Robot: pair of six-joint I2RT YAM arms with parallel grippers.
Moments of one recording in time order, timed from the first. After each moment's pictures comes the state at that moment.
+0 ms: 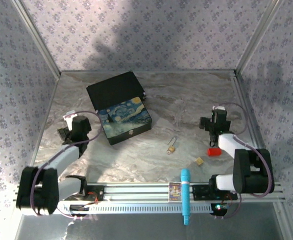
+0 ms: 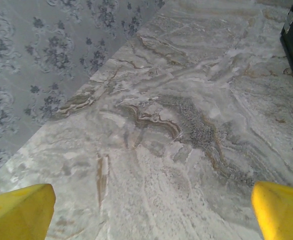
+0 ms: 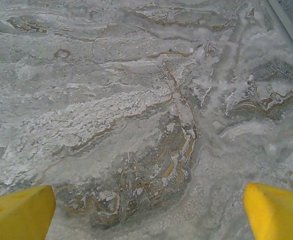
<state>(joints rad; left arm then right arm) -0.12 1.17 0.39 0.17 -0.64 -0.27 0.00 1.33 0.48 0.15 0.22 0.07</state>
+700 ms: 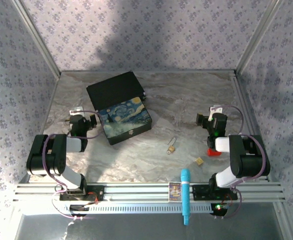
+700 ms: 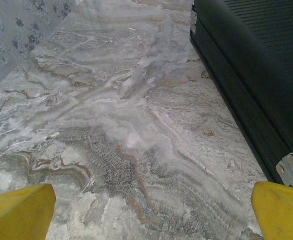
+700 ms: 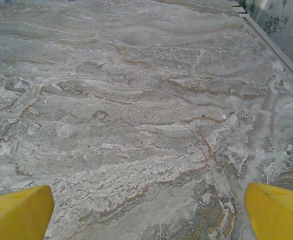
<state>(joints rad) -0.01 1.54 0.38 0.72 -0.24 -0.08 -0.01 1.51 0.38 0.69 0.13 0.01</state>
